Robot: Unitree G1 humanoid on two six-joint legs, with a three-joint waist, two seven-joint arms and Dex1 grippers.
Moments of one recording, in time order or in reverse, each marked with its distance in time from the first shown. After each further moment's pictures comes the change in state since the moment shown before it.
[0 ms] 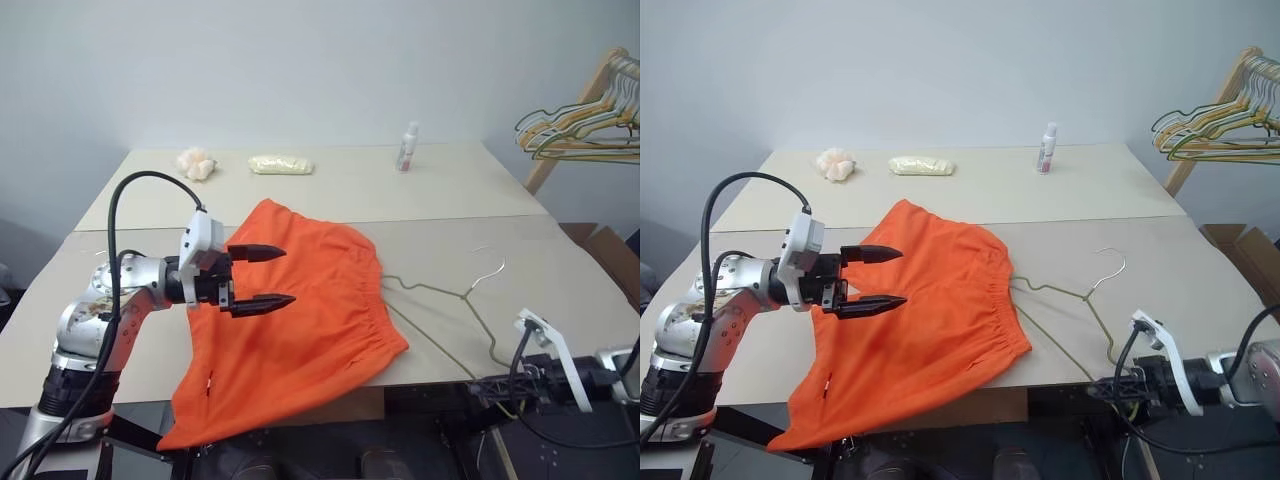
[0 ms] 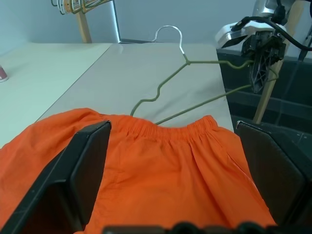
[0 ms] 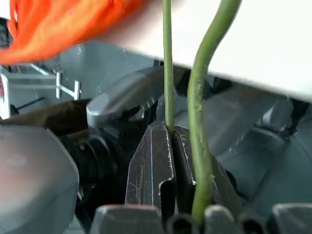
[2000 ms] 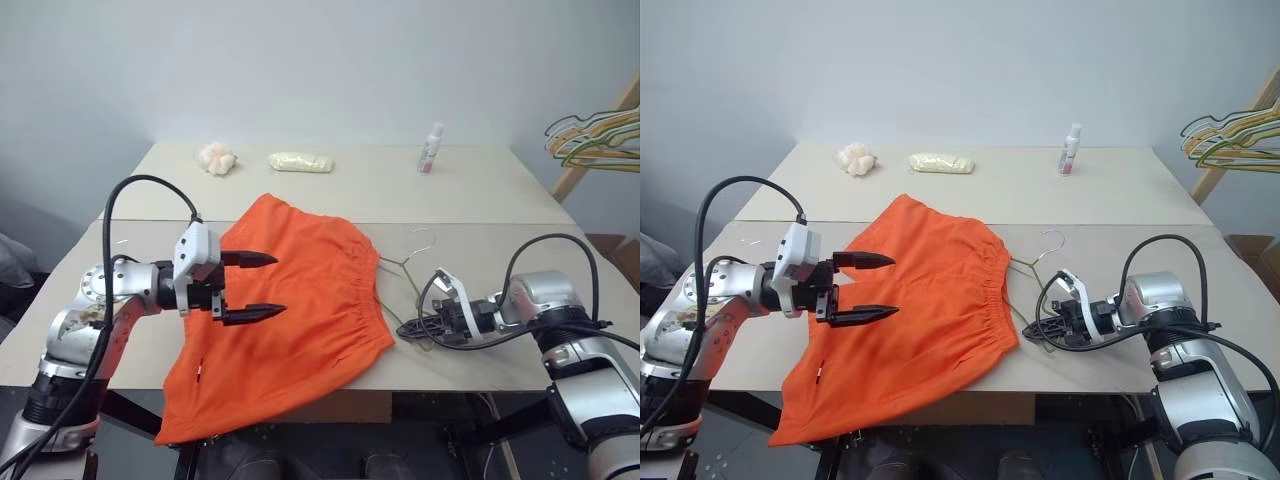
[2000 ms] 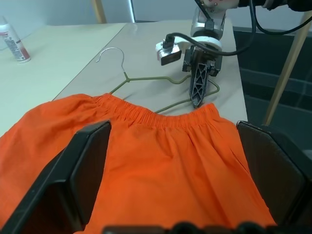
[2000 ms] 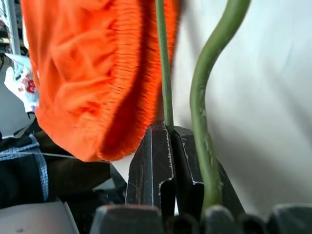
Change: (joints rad) left arm 0.051 0.064 -0.009 -0.008 0.038 -0.081 -0.009; right arm -0.626 0.339 0.496 0.778 -0.244 -0.208 0.126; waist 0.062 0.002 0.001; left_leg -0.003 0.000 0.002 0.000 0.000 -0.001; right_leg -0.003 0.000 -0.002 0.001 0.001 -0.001
